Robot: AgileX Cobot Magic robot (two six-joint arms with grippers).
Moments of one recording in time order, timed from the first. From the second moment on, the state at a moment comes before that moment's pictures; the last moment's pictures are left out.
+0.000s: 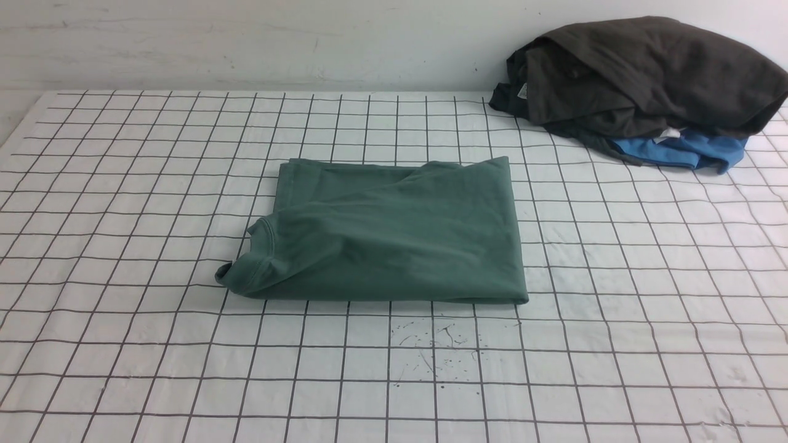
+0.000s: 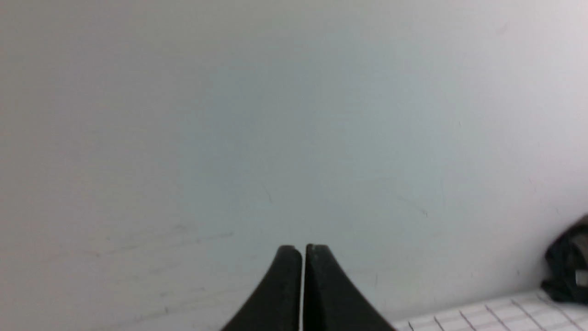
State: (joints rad) right arm 0.33 0.23 -0.41 0.04 0.47 0.02; left arm -0.17 0.42 -0.40 -0.44 -0.24 0.58
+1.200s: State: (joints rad) right arm -0.04 -0.01 0.02 0.01 0.39 0.00; left arm -0.20 0.38 -0.40 -0.43 0.22 0.58
